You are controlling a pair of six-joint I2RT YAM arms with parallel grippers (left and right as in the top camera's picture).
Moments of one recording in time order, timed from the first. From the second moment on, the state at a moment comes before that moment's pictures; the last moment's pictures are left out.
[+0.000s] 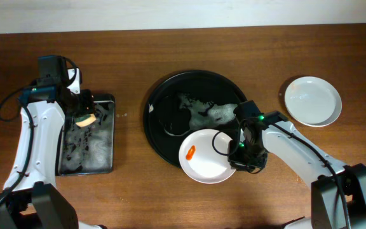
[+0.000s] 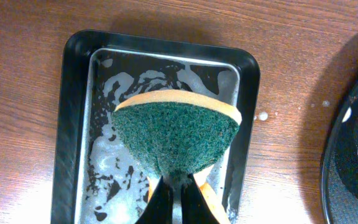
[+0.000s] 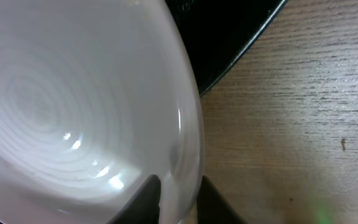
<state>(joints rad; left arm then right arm) 0.15 1.65 1.37 -0.90 -0.02 0.00 0.32 1.62 0.95 -0.98 -0.28 0.50</state>
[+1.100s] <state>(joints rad) -0.50 2.03 1.37 -0.49 0.35 -0.48 0.30 1.76 1.06 -0.58 -0.04 0.48</state>
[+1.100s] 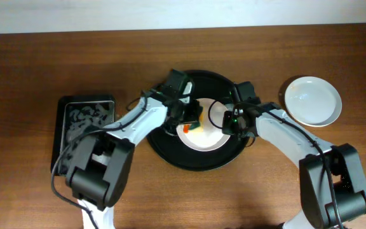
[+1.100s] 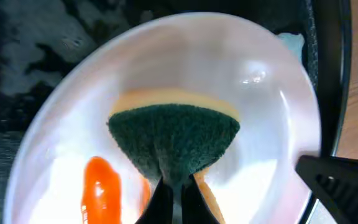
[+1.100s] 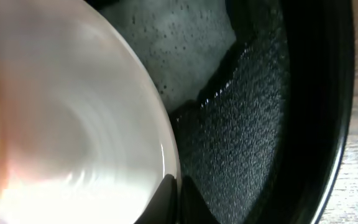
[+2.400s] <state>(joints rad) -0.56 2.13 1.67 -0.96 -0.24 -0.43 0.30 1.86 1.08 -0.48 -0.28 0.37</state>
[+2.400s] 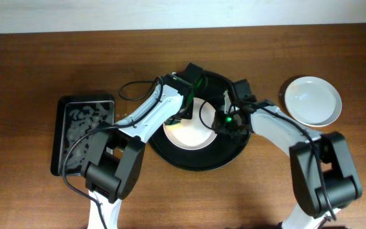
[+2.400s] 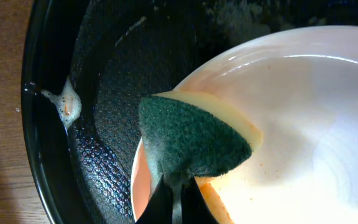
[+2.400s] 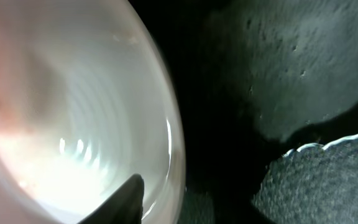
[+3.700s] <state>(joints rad) -0.44 2.13 1.69 -0.95 -0.18 -0.41 0.67 1.76 1.52 -1.17 1.12 0.30</state>
